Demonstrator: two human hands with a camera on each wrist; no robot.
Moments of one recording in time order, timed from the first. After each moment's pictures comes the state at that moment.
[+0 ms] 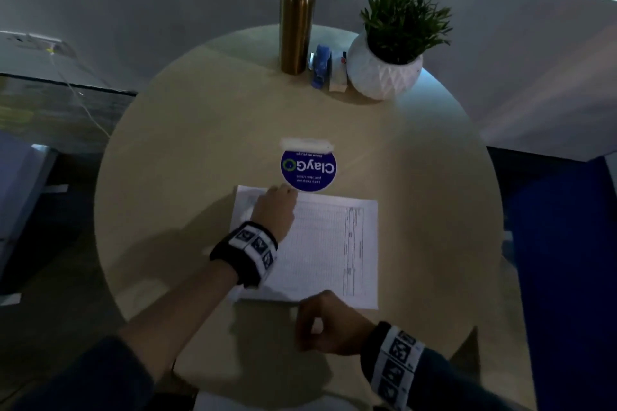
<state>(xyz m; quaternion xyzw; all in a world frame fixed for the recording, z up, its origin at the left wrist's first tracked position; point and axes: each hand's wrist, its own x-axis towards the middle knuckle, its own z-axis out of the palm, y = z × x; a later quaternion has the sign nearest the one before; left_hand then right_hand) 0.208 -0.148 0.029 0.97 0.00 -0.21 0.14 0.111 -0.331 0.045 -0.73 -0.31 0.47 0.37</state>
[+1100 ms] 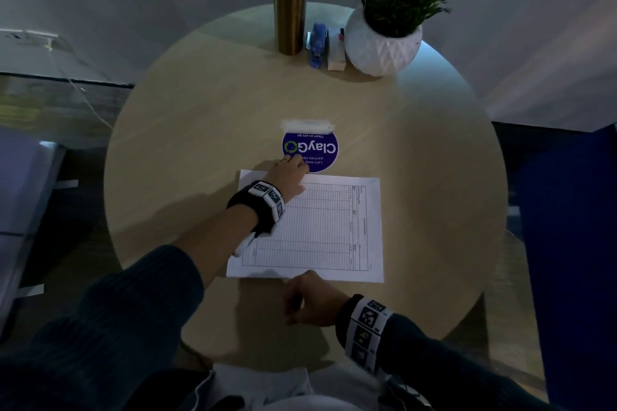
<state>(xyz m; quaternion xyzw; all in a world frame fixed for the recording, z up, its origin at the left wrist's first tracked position) 0.247 -0.142 -0.008 0.97 -0.12 -0.20 0.11 0.094 -0.295 0.022 -0.77 -0.26 0.52 0.27</state>
